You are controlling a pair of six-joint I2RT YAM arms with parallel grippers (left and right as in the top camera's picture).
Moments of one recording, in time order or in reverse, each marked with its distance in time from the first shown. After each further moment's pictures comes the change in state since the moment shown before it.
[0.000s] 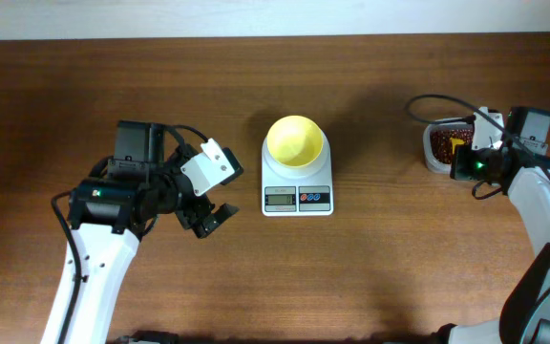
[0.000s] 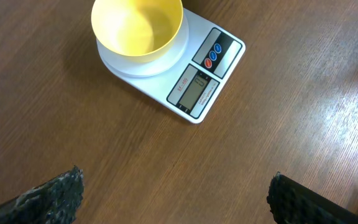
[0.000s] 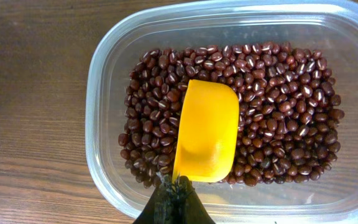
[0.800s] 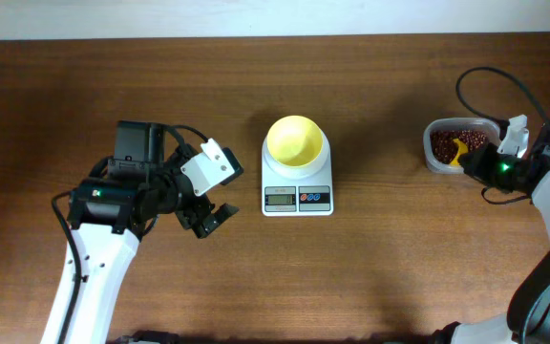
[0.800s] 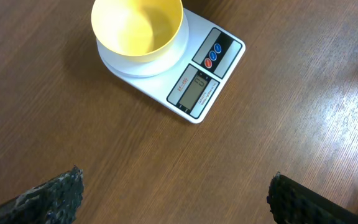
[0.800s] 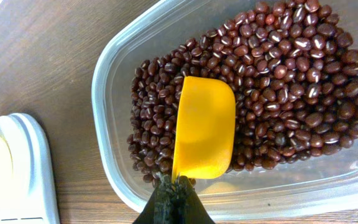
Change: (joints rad) left arm 0.000 0.000 0.000 0.000 0.000 0.000; right arm -0.153 0.051 0.004 -0.004 -0.306 0.274
